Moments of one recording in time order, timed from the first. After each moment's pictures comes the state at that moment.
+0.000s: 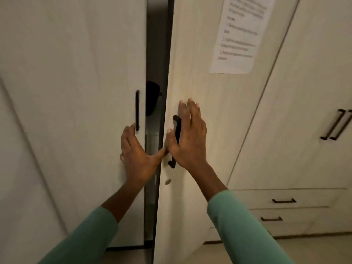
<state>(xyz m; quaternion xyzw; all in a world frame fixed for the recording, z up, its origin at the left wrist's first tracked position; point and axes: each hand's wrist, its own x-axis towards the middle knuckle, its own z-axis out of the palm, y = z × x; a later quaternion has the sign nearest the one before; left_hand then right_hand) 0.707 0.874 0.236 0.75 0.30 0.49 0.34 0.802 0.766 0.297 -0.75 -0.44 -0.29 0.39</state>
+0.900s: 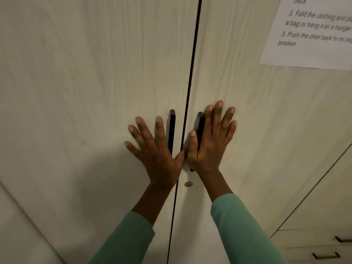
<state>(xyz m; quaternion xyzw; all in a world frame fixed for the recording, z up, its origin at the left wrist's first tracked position) 0.862 1.094 0.218 0.76 0.32 0.56 0.03 0.950 1.014 0.259 -0.70 -0.38 -0.45 0.41</state>
